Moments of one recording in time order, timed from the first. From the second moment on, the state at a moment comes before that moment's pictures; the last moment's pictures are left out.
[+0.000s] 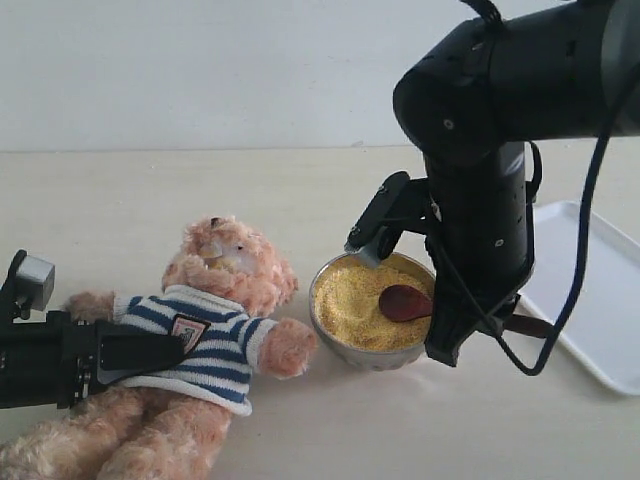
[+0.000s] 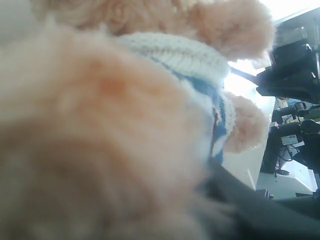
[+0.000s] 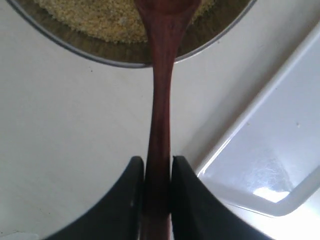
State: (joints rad) left arm 0.13 1.93 -0.43 -1.74 1.18 1.91; right arm 0.72 1.77 -1.24 -0.28 1.22 -0.19
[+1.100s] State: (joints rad) left arm 0.13 1.93 -0.43 -1.74 1.18 1.92; right arm 0.79 1.85 -1.33 -0.30 1.22 -0.16
